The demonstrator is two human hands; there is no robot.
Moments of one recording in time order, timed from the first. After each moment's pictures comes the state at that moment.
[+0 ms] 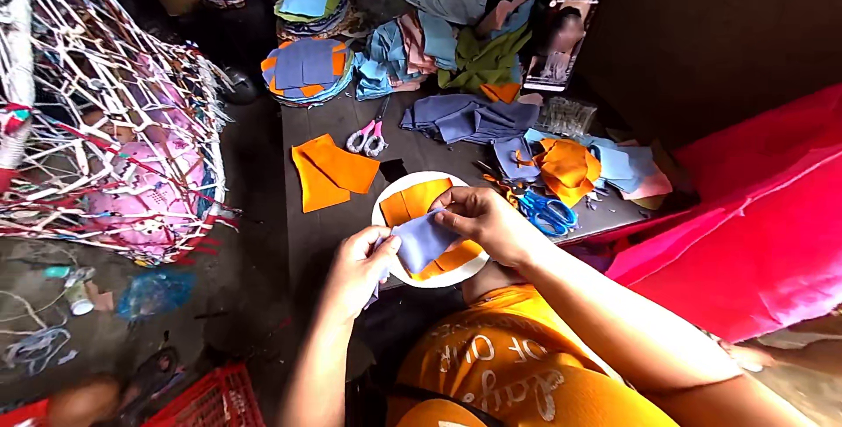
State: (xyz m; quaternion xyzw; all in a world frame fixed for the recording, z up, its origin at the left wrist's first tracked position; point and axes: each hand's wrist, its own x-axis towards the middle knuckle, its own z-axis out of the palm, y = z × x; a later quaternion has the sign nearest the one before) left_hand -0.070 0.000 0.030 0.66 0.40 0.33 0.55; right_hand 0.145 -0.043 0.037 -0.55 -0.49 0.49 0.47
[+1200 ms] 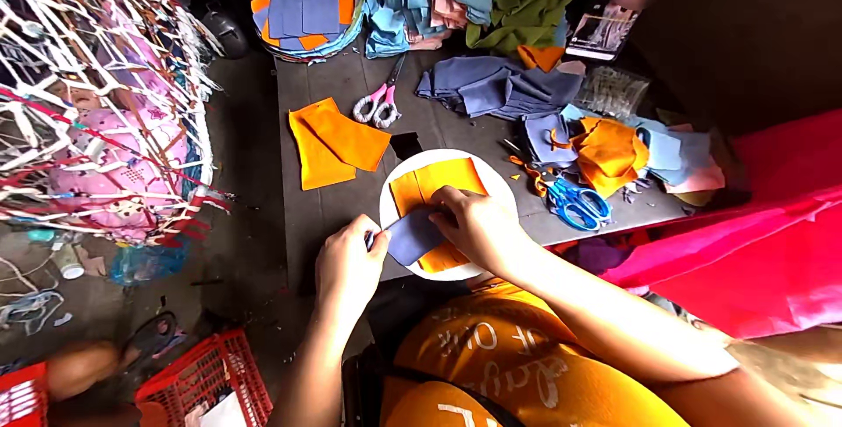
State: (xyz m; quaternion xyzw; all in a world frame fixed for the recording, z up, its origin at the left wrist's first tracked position) left_hand -0.076 0.012 0.014 0.76 0.59 0.12 0.24; right_hand 0.119 -0.029 -0.002 -0.66 -0.69 0.15 0.26
